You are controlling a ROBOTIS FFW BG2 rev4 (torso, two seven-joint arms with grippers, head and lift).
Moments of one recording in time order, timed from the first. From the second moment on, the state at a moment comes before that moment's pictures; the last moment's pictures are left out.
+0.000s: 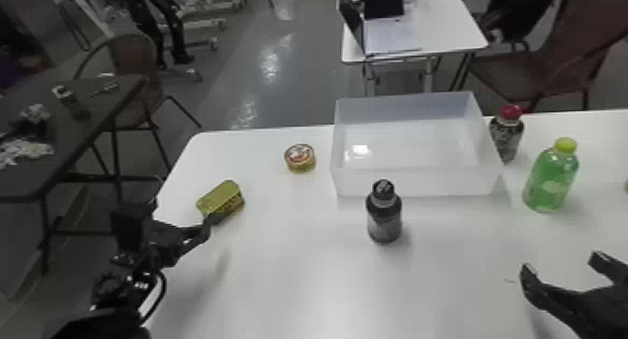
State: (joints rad) left arm 0.13 0.00 0.59 -1.67 -0.31 -0.05 -0.55; right arm 0.40 -0.06 -0.06 -1.87 -0.11 0.12 0.41
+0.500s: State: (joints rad) left arm -0.03 0.10 0.49 -1.52 -0.39 0.01 -0.71; right arm 0.38 -0.06 -0.05 -1.86 -0.11 0.12 0.41
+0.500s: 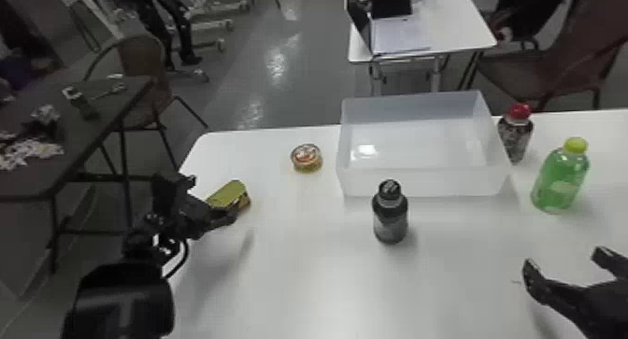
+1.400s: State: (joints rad) left arm -0.18 0.25 0.38 -1.29 -0.57 0.00 -0.87; right arm 0.37 -0.07 -0.04 -1.85 -0.13 0.12 0.41
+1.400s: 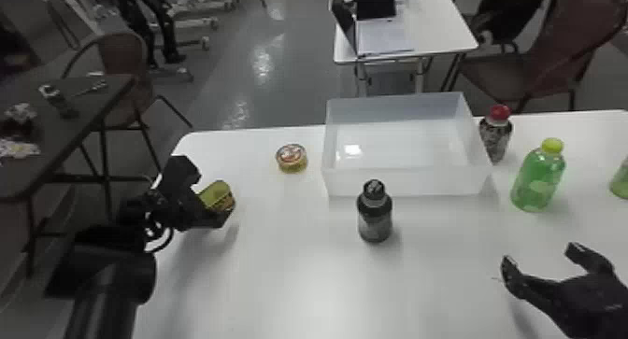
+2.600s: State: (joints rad) left arm -0.34 0.35 0.42 -0.93 -0.48 -0.02 -0.99; right arm 0.35 -0.05 -0.03 -1.81 -0.13 0.12 0.44
